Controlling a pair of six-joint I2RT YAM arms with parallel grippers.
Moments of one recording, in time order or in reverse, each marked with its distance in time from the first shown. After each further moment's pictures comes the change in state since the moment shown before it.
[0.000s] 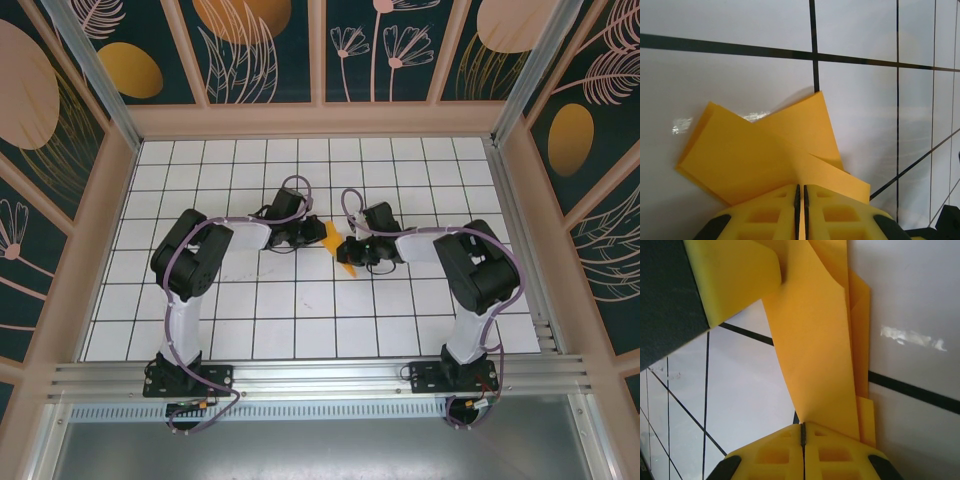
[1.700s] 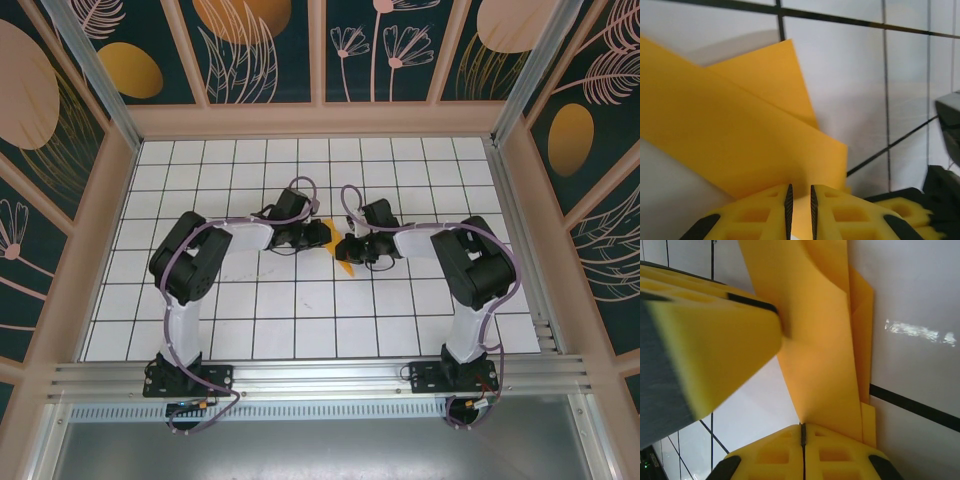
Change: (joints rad) left arm -0.031 -0.021 0.013 -0.077 0.037 0.050; right arm -0.012 0.041 0.055 -0.029 -0.042 0.008
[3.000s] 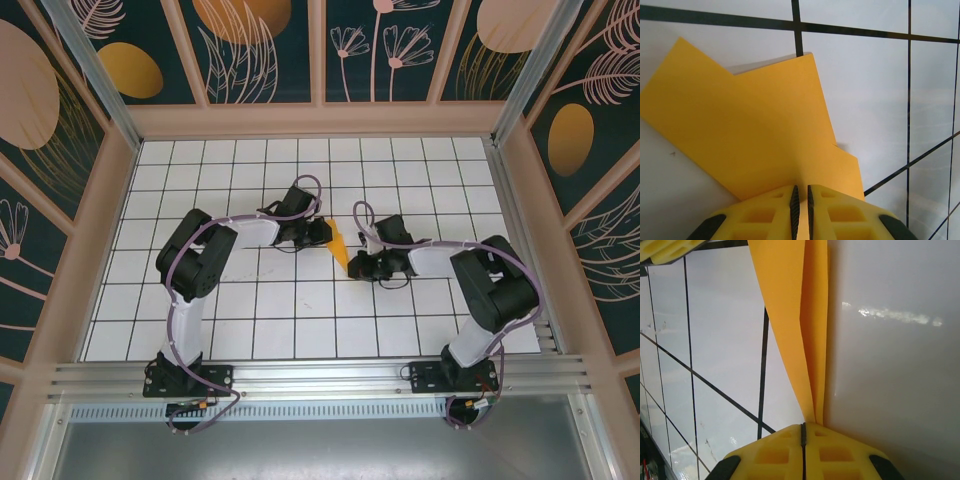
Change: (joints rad) left arm -0.012 0.038 0.082 -0.095 -0.078 0.008; right arm -0.007 -0.197 -0.207 -0.050 0.017 -0.020
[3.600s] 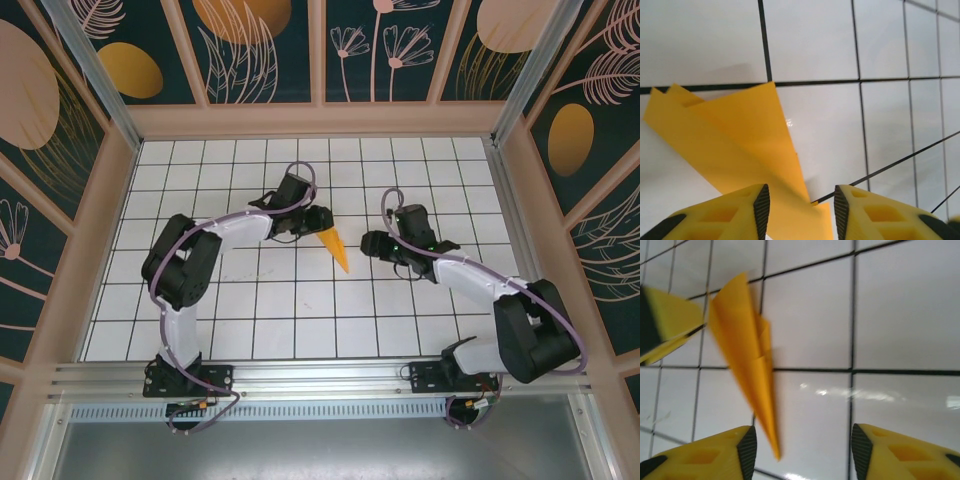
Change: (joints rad) left arm 0.005 -0.128 0.024 -0.060 -0.080 -0.002; right arm -0.062 -0.315 -0.025 -0.045 0.372 0.054
